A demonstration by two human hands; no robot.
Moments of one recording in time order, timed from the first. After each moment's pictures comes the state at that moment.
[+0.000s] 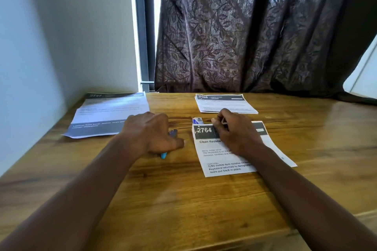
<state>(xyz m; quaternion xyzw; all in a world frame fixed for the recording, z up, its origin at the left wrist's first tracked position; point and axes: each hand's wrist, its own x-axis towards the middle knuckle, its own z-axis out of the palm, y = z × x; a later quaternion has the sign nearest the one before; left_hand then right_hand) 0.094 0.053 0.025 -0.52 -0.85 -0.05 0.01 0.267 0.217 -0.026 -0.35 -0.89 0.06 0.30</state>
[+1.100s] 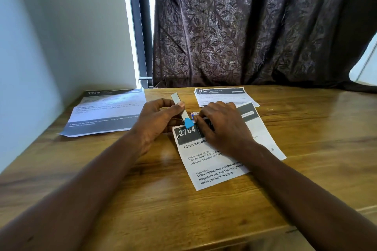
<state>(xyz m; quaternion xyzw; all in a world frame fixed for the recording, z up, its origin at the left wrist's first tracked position) 0.086 0.086 -0.008 -0.37 -0.60 -0.63 -0.33 0.249 0.191 -0.024 -0.23 -0.92 -0.08 0.32</state>
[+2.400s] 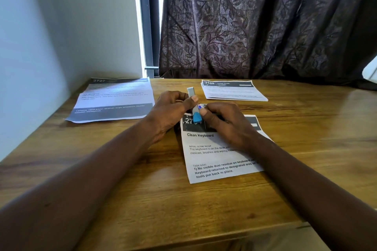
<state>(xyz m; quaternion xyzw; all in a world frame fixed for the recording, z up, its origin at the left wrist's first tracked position) 0.091 0.096 -0.012 -0.42 -0.61 -0.59 -0.32 0.248 0.199 -0.035 -0.14 -0.91 0.21 0.32</state>
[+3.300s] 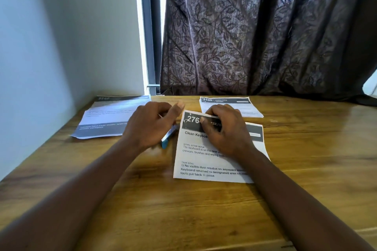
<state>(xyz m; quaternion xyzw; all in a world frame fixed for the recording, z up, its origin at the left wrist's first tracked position) 0.088 0.065 0.008 -0.52 -0.75 -0.41 0.04 0.251 0.209 -0.023 -0.19 -0.88 0.07 0.44</state>
